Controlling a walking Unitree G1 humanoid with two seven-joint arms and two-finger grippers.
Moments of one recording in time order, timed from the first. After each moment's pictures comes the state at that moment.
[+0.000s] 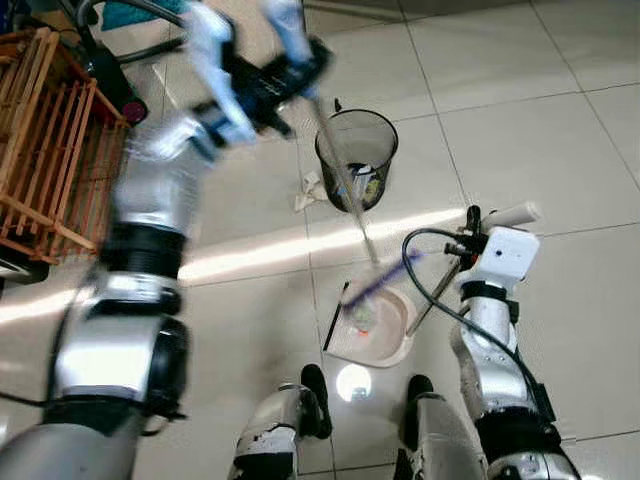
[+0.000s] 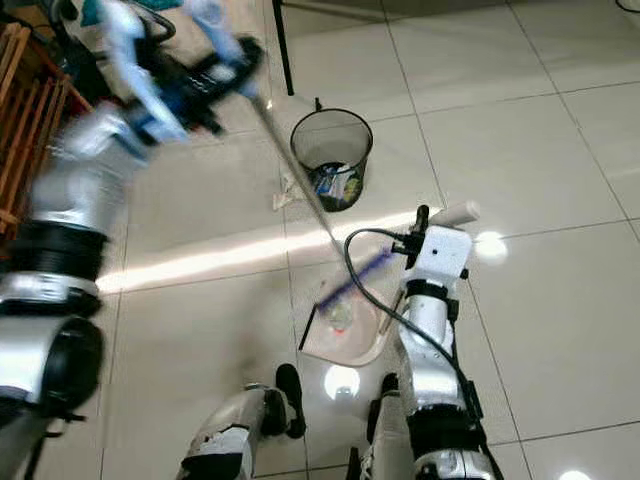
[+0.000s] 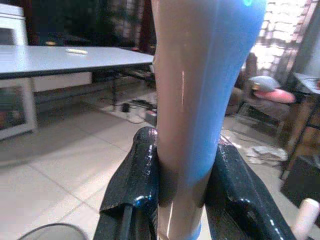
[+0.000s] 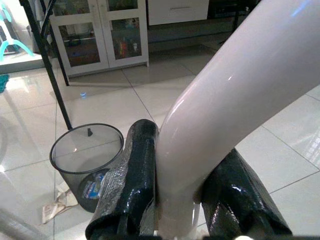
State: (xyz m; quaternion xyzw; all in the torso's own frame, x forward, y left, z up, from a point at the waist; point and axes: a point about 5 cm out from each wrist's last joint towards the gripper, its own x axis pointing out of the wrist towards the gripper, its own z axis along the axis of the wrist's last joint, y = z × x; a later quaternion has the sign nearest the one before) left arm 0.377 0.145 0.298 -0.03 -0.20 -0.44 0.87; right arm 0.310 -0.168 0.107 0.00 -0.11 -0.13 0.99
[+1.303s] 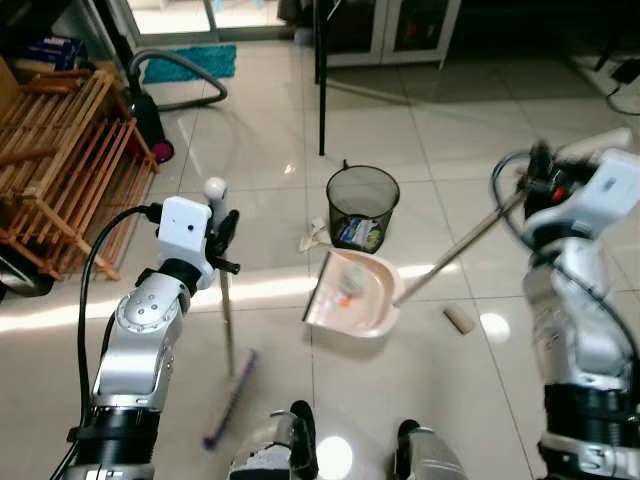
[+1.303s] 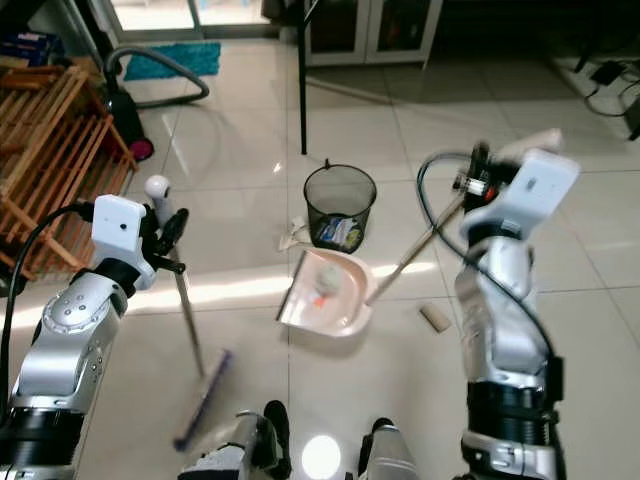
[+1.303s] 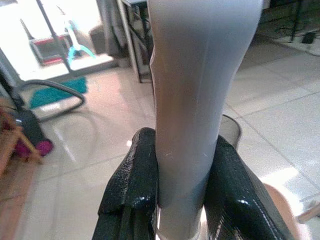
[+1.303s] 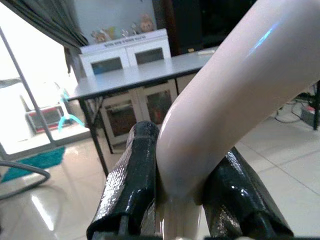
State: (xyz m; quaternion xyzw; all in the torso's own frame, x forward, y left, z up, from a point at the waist) left arm 0.304 0.188 0.143 0.10 -0.02 -0.11 0.99; right arm 0.311 -0.214 0.210 0.09 -0.14 -0.10 0.98
